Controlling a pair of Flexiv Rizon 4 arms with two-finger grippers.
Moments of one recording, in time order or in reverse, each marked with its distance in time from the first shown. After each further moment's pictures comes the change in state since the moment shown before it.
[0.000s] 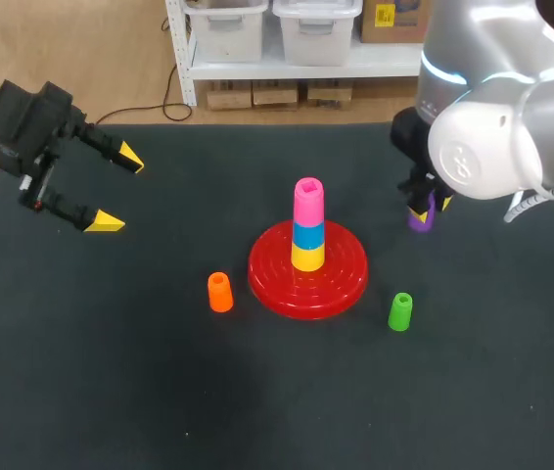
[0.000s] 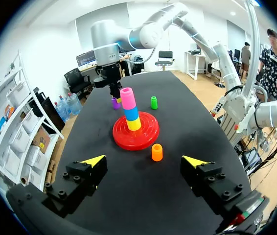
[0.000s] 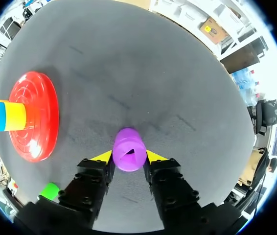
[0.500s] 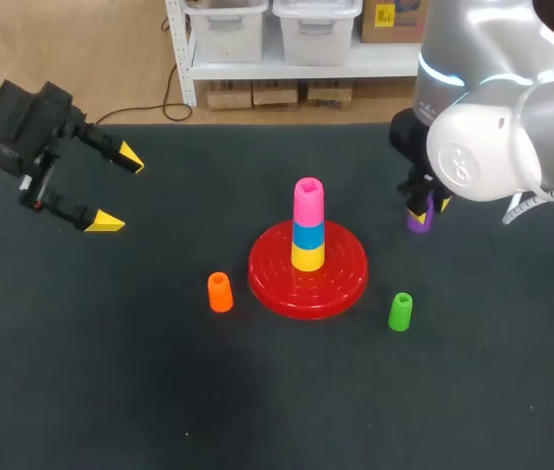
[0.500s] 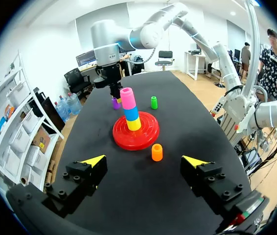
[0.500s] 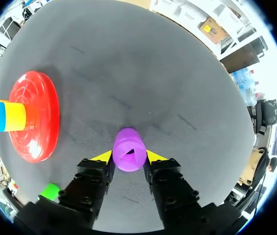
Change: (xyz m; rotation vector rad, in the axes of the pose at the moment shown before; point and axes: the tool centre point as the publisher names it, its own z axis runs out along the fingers) left arm 0.000 0.000 0.000 0.000 0.000 0.000; right arm 0.000 0.003 0.001 -0.001 0.000 -0.001
